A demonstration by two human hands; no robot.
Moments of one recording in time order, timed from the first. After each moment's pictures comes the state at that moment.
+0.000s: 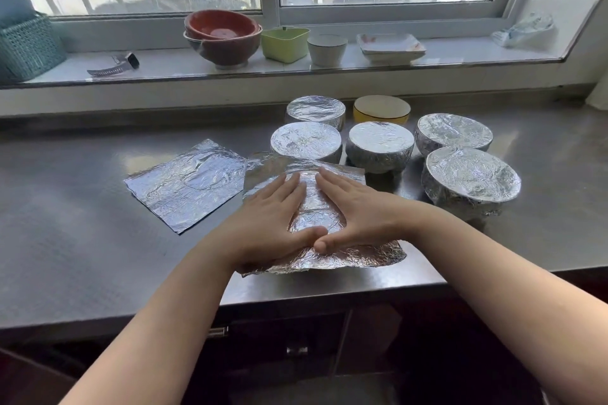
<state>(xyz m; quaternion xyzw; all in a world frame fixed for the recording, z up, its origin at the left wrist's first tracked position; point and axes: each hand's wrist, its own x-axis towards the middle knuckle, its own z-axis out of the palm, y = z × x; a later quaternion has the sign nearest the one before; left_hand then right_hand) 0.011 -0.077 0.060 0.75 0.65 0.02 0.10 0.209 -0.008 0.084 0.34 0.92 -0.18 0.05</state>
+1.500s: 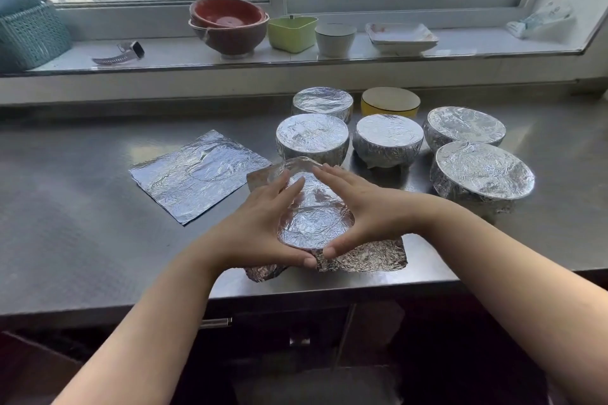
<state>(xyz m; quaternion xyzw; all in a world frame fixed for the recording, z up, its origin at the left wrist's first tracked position) -0.002 -0.104 0.060 0.75 0.62 0.14 0.20 0.210 -0.007 0.086 0.30 0.92 -0.25 0.04</state>
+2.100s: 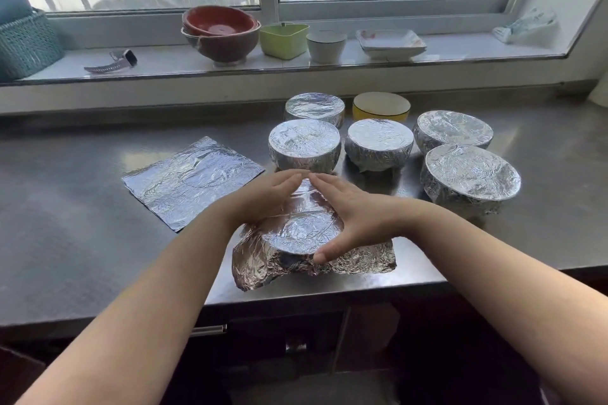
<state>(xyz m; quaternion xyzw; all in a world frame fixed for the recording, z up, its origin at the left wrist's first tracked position) -0.002 -0.035 0.063 0.69 0.64 0.18 0.29 0.209 -0.007 0.086 0.31 0.92 -0.24 0.06</state>
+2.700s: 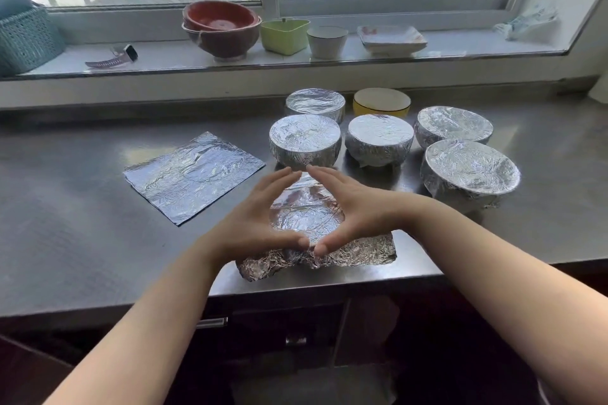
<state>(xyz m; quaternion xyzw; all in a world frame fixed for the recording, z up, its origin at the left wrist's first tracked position) -0.003 -0.091 0.044 0.70 0.57 0.32 0.28 0.209 -0.005 0.080 0.31 0.91 -0.29 0.02</state>
